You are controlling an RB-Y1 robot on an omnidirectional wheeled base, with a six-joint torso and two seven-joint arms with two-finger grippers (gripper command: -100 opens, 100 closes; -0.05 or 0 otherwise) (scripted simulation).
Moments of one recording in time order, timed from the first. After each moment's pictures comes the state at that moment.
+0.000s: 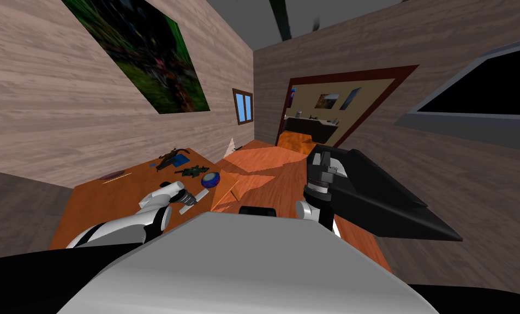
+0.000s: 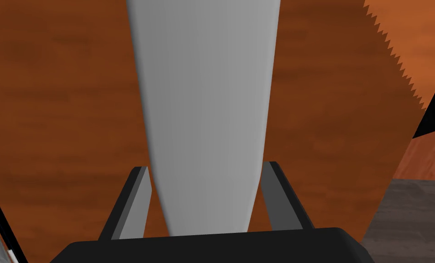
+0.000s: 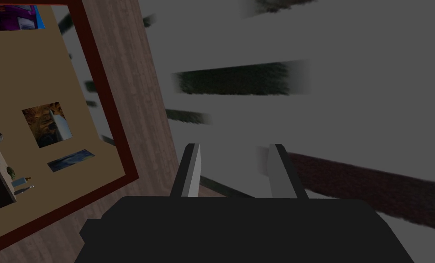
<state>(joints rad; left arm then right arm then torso) -0.19 0.70 0.47 -0.61 0.55 1.11 0.30 0.49 -0.01 0.04 -2.27 -0.08 -0.59 0.15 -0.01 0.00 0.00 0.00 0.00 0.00</state>
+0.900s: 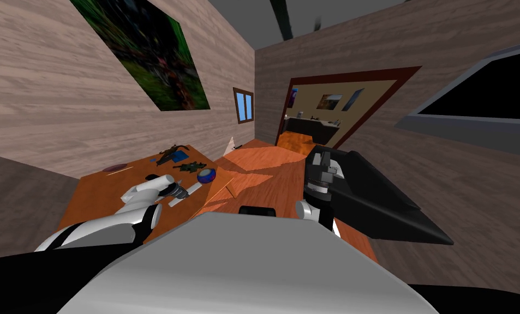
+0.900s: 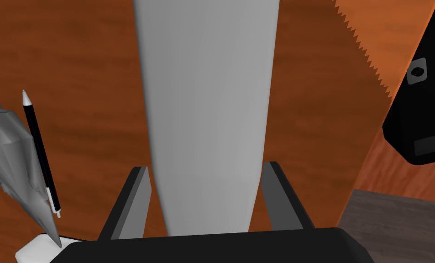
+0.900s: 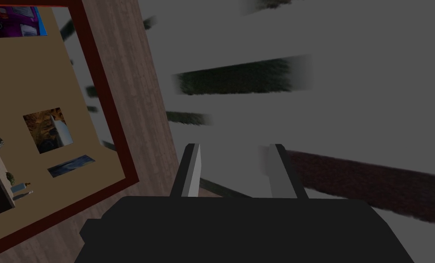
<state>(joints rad) -0.21 0.80 0.49 -0.69 0.56 1.13 0.33 0.49 0.00 0.04 -2.27 -0.08 -0.59 0.15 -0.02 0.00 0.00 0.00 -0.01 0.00</state>
